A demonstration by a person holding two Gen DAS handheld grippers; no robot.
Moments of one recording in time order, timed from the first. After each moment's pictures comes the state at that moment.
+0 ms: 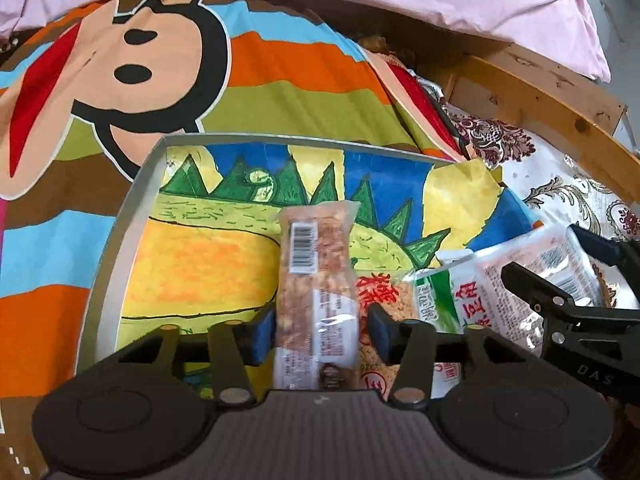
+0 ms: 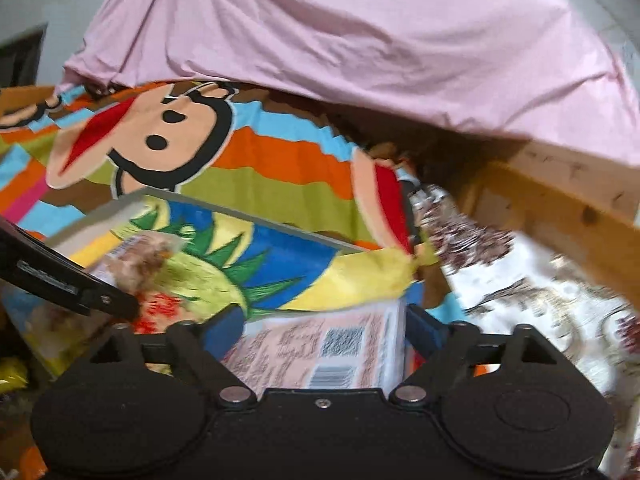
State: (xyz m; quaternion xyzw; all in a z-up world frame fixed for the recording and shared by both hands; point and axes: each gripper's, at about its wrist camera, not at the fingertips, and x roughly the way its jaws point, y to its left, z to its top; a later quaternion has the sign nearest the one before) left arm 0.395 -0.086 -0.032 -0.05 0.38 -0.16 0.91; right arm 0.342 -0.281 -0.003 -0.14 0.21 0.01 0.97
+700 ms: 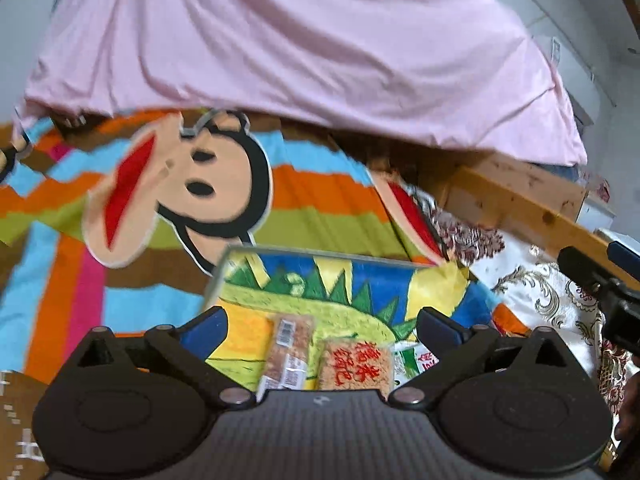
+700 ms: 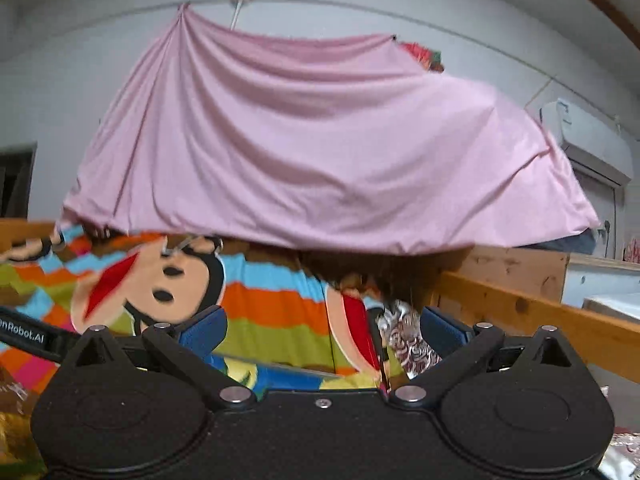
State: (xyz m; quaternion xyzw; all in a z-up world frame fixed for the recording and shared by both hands) left arm 0.295 -0.047 0.048 -0.07 0.23 -0.12 0.96; right arm 0.244 -0.288 0.084 -0.06 0.03 0.01 1.00
